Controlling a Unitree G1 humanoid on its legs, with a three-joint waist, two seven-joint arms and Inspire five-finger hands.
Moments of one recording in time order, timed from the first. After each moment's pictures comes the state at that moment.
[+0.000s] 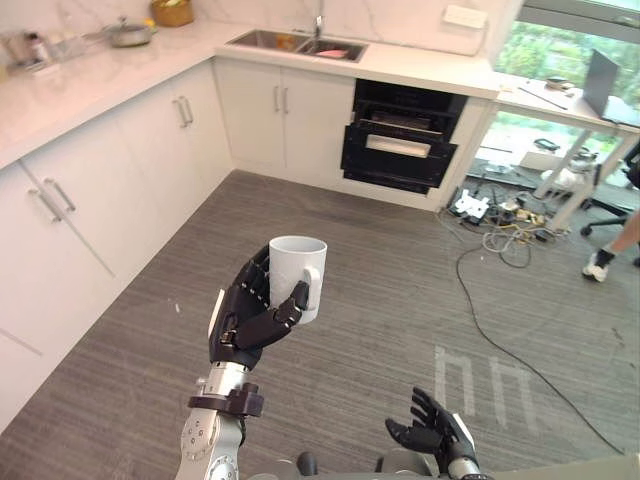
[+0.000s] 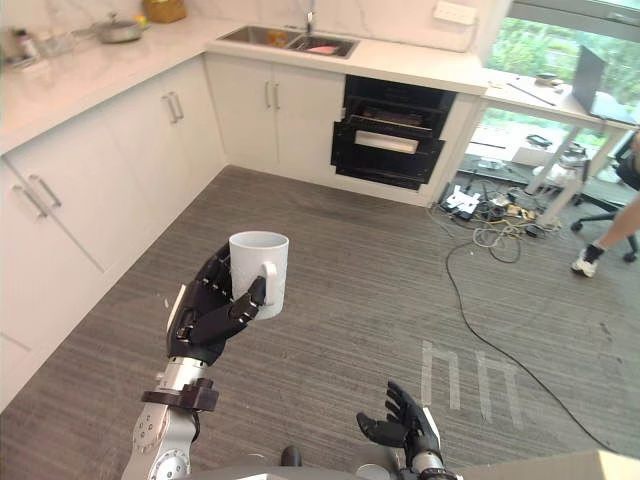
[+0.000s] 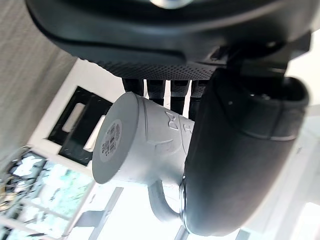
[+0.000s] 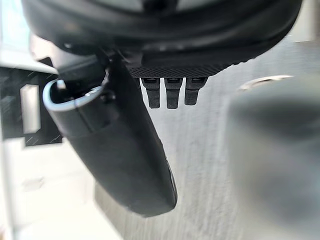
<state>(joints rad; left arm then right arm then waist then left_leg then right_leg) 0.33 0.10 -0.15 -0.17 -0.52 -0.35 -0.18 0.33 -0.04 -0.14 0.62 0.06 -0.25 0.18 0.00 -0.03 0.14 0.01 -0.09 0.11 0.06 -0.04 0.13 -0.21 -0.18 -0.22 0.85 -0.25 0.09</state>
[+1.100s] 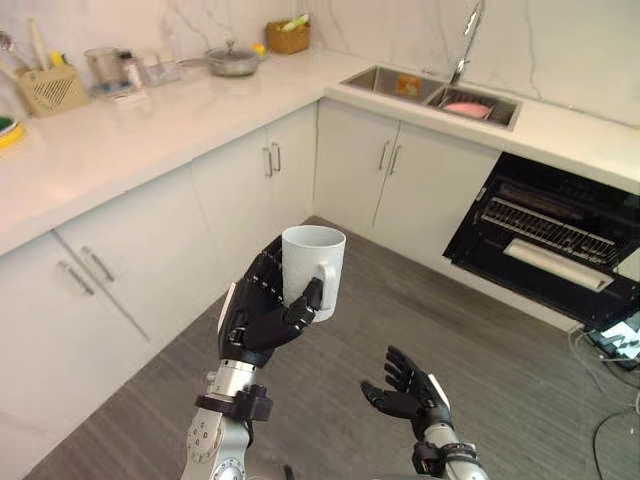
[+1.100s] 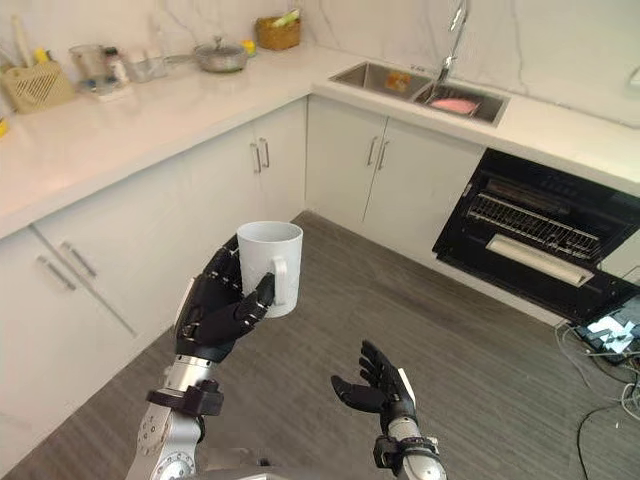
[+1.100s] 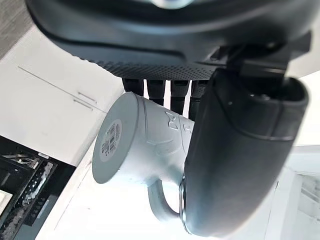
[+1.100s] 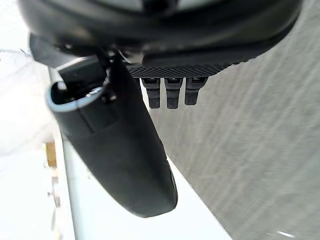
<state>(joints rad) 0.36 0.10 -0.23 -0.20 -0.55 -0.35 -0.22 0.37 -0.01 -0.01 0.48 0.14 -0.22 0.16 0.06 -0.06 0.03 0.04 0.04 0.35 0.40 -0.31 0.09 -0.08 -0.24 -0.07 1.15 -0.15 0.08</state>
